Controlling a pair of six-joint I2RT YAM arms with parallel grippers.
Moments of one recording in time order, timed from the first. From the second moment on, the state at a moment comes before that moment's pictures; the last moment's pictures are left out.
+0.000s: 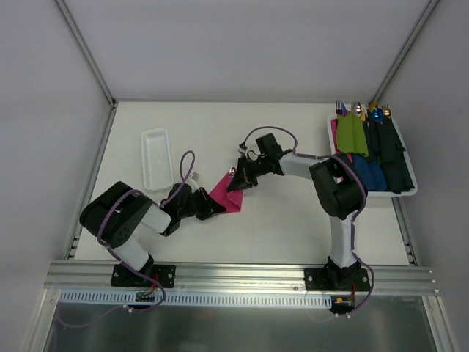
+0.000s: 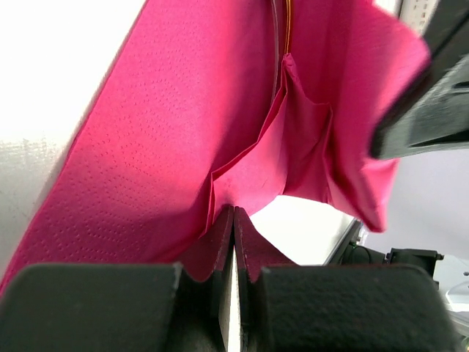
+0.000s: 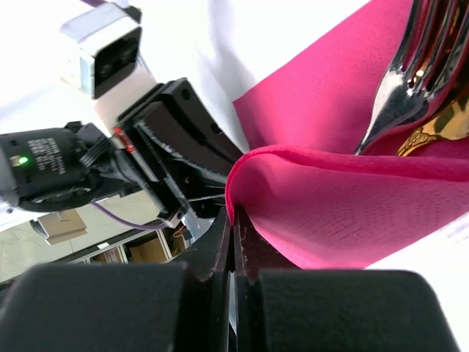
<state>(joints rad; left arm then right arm) -0.53 1.63 0.27 0.82 0.36 -1.06 0.55 2.04 1.25 -0.13 -0.96 0.69</state>
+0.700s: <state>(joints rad) -0.53 1.56 0.27 0.75 0.36 -1.05 0.58 2.16 1.29 -0.14 -0.91 0.72</state>
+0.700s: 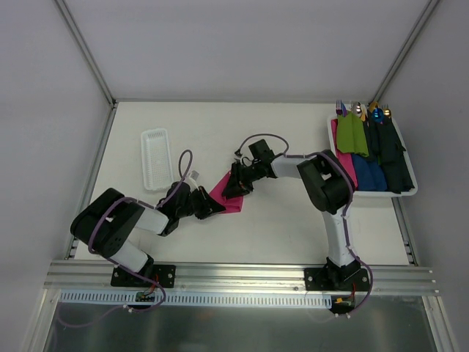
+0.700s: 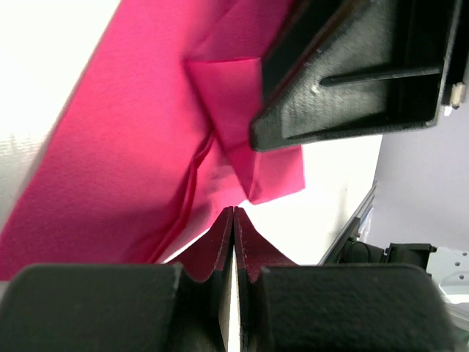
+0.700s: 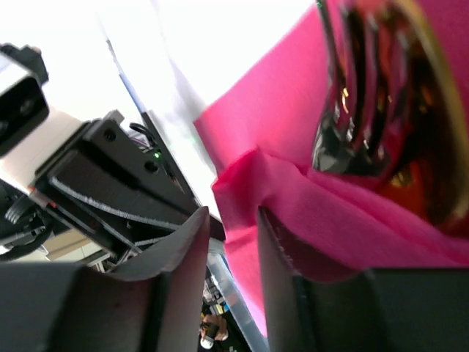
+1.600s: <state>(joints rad) -0.53 1.31 0.30 0.47 0.21 -1.04 0.58 2.20 1.28 0.09 -0.93 0.86</state>
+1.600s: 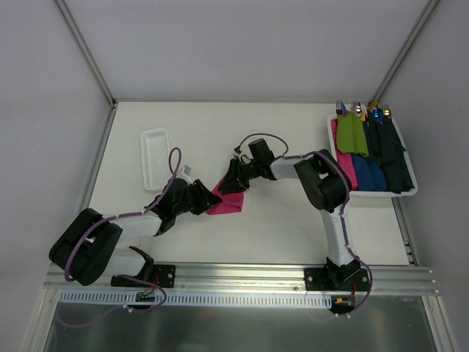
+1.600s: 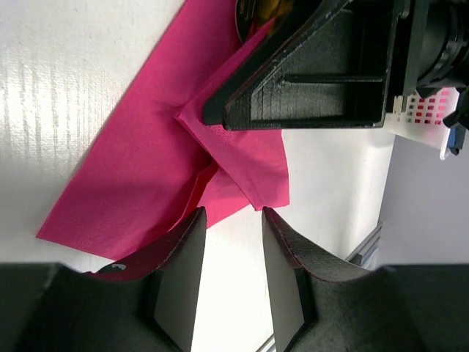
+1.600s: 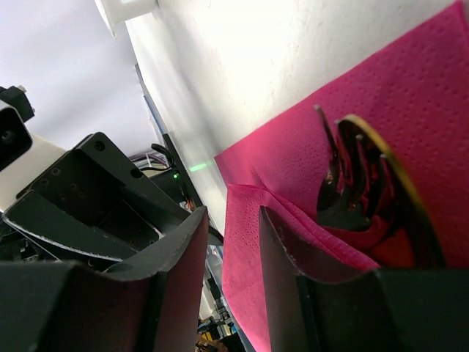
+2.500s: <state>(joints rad) -0.53 1.47 0.43 0.38 0.14 -1.08 0.58 2.20 1.28 0.09 -0.93 0.86</state>
